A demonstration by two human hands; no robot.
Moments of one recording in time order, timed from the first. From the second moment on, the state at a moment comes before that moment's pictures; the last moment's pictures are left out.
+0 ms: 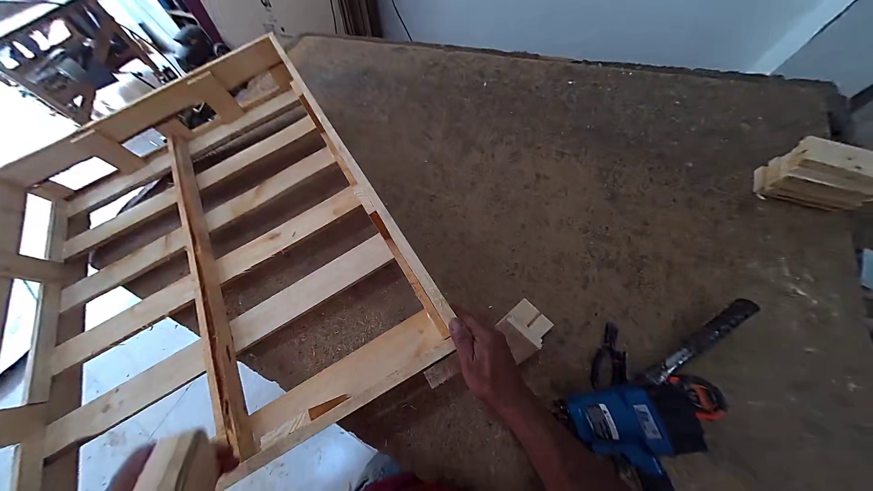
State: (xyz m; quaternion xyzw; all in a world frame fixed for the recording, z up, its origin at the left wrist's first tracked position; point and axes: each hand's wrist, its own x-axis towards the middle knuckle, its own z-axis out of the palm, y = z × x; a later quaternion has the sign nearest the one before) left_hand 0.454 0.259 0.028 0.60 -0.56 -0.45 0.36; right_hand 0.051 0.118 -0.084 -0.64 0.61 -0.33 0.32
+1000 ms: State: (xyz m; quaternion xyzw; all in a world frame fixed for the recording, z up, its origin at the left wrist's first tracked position) left_hand 0.227 0.046 -0.053 0.62 -0.51 -0.58 0.16; right_hand 0.036 0.112 -0.099 -0.63 0.60 -0.31 0.38
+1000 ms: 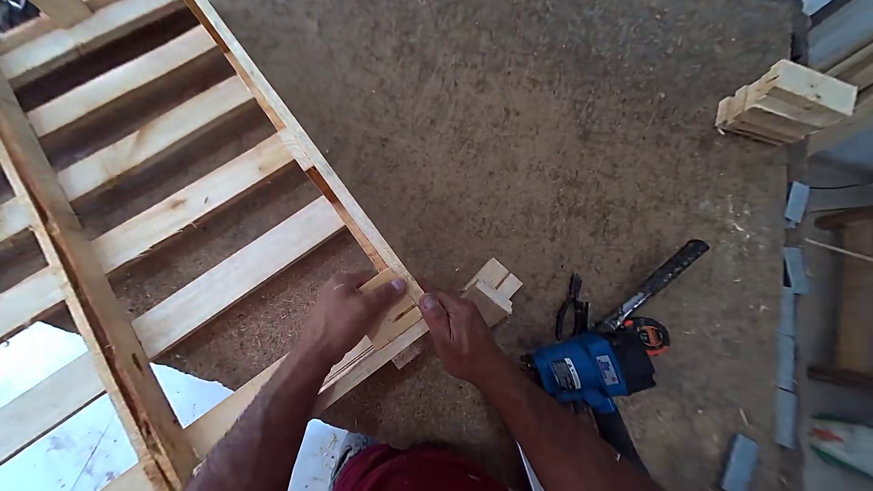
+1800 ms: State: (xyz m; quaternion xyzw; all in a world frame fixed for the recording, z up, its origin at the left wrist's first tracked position) left_hand 0.224 0.052 -0.064 0.59 -0.43 -0.63 0.27; right_hand -0.030 0.146 -0.067 -0.61 0.62 -0.32 0.37
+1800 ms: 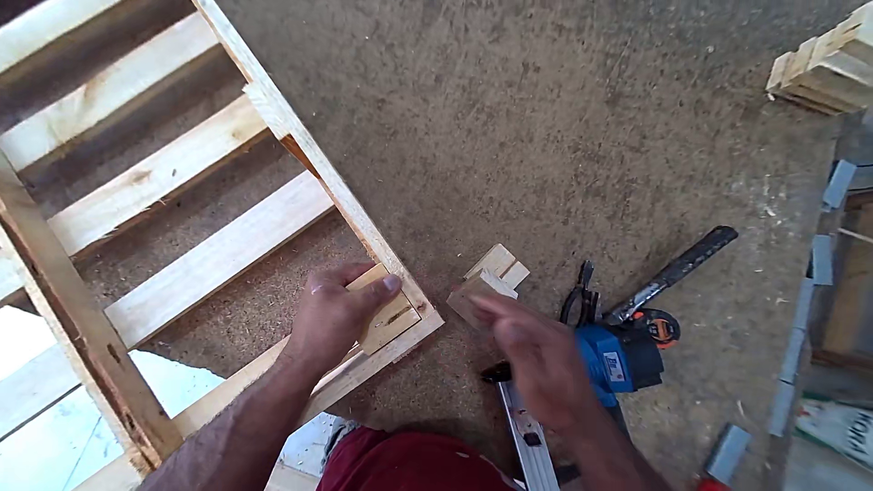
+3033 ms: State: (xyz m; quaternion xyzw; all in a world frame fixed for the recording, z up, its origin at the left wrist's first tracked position) left_hand 0.222 0.048 -0.063 0.65 -0.51 -0.53 0.19; right_hand -0.230 0.129 0.018 -0.30 0.46 -0.21 0.81
